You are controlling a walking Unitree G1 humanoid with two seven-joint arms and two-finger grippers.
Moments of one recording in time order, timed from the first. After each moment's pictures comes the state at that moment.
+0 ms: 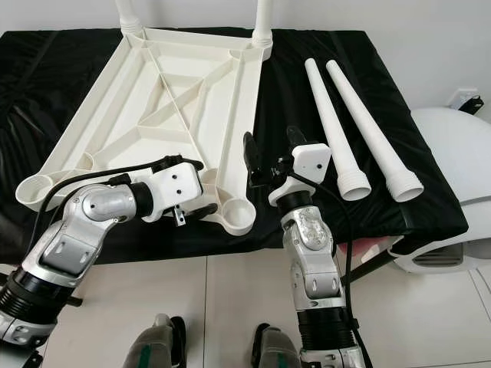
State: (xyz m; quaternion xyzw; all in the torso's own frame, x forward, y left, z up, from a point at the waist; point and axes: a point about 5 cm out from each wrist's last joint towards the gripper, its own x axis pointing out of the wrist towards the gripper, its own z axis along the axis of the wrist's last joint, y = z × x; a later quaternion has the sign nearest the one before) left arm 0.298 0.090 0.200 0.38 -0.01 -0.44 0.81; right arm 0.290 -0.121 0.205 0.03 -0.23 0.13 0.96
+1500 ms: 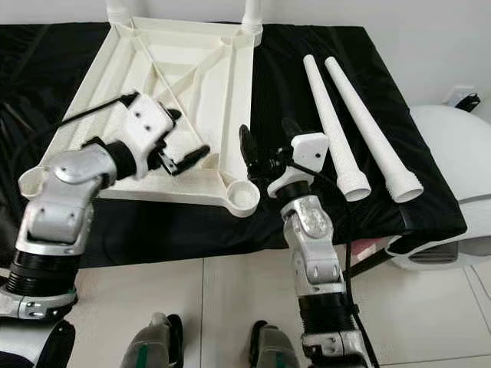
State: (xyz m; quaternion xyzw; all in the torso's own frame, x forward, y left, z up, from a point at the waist) left arm 0.315 0.116 0.269 0.20 -0.11 -0.35 0.91; right arm 0.319 -0.123 0.216 0.02 -0.22 0.17 0.96
